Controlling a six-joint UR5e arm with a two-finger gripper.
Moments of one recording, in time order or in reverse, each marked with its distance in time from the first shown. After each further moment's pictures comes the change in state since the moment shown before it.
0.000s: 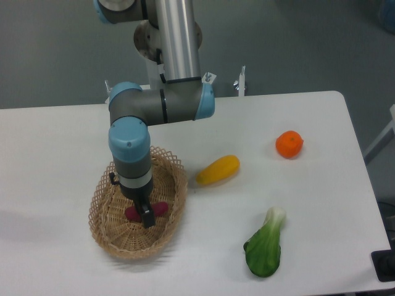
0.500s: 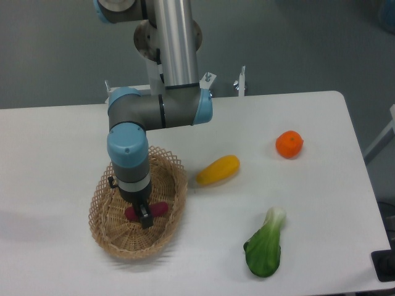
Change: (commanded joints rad) arm 0.000 -0.009 0.012 0.008 0.035 -0.006
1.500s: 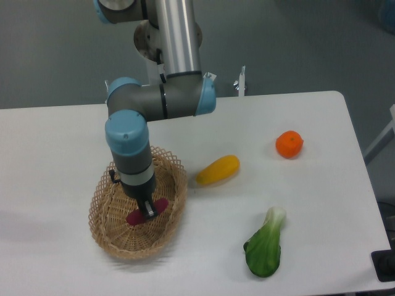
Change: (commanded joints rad) arm 0.075 0.100 0.074 -0.034 -0.004 -0.003
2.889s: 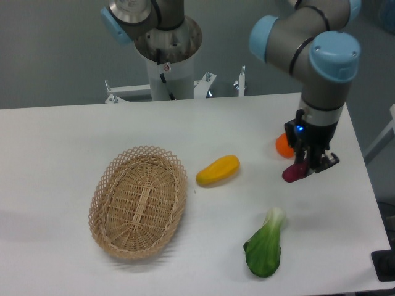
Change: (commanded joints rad) arm 0.534 0.037 0.230 -0.341 -0.080 0.514
